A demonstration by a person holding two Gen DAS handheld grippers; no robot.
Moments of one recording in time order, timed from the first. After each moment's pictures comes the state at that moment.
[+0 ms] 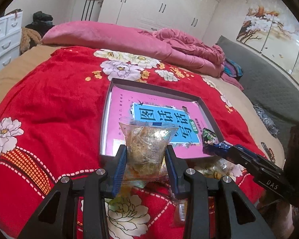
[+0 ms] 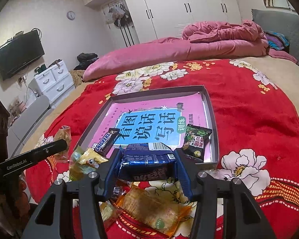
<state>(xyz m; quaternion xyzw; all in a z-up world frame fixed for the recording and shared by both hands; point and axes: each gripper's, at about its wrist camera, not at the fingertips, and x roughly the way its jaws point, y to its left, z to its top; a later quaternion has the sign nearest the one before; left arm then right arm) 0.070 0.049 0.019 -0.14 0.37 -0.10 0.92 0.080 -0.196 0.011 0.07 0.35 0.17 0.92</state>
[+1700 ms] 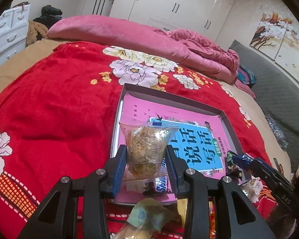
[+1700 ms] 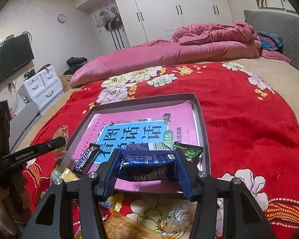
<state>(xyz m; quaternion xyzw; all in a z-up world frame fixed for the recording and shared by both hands) 0.146 0.063 -0.008 -0.15 0.38 -0.06 0.91 0.124 -0.204 0.002 0.08 0.34 0.13 0.93</state>
